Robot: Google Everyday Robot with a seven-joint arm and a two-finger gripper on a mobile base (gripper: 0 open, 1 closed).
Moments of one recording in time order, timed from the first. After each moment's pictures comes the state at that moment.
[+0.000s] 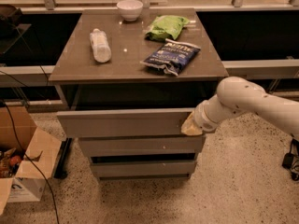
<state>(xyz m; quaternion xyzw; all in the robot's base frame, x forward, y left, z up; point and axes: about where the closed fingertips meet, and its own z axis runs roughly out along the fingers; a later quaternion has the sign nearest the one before) 0.594 -0.158 0.631 -0.60 0.76 0.09 0.23</state>
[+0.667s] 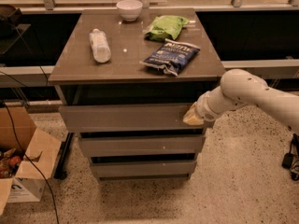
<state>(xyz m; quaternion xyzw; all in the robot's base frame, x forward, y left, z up) 0.637 -0.170 0.643 -0.59 0.76 0.08 0.26</state>
